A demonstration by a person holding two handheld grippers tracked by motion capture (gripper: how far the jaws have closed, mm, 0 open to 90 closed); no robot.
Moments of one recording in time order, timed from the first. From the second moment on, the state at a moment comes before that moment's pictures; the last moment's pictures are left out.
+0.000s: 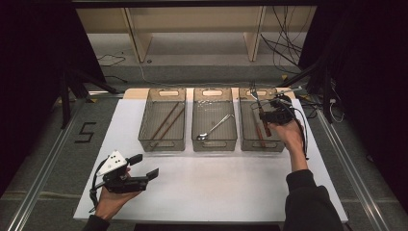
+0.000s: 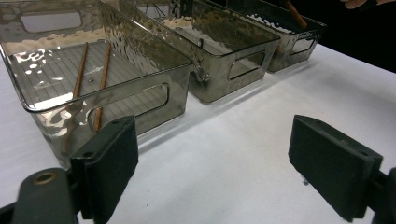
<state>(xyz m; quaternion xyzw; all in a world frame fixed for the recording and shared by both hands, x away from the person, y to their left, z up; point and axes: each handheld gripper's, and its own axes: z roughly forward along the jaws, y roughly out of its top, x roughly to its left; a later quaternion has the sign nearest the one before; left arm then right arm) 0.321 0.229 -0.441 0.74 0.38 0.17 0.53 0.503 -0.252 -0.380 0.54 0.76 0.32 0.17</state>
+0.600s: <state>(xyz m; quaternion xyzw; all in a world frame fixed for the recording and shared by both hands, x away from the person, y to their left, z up) 0.321 0.229 -0.441 0.74 0.38 0.17 0.53 0.510 -0.257 -0.395 0.56 0.75 0.30 0.16</state>
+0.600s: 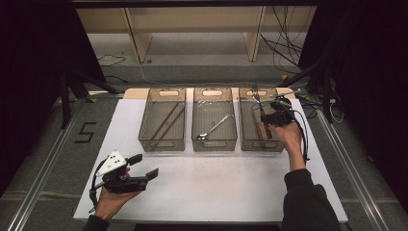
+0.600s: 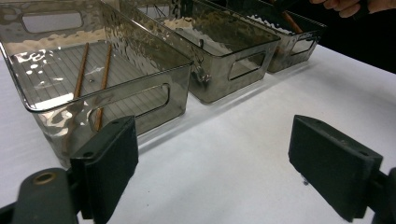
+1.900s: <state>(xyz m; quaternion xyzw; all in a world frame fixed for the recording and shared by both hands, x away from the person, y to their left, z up) 0.322 0.227 -0.441 0.74 0.38 0.17 0.53 0.421 -0.217 -0.385 0.44 0.77 0.45 0.12</state>
